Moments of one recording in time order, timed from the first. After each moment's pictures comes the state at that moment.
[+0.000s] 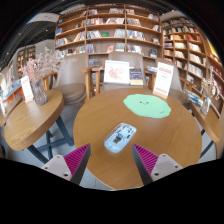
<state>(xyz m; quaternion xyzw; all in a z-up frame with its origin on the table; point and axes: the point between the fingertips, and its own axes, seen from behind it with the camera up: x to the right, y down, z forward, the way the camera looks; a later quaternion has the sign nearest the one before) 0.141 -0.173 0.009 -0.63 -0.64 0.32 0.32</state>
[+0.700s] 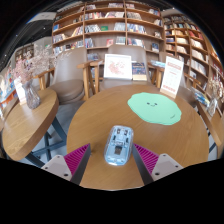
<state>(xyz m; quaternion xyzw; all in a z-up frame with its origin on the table) 0.072 -0.181 -0.014 -0.64 -0.65 0.30 0.29</state>
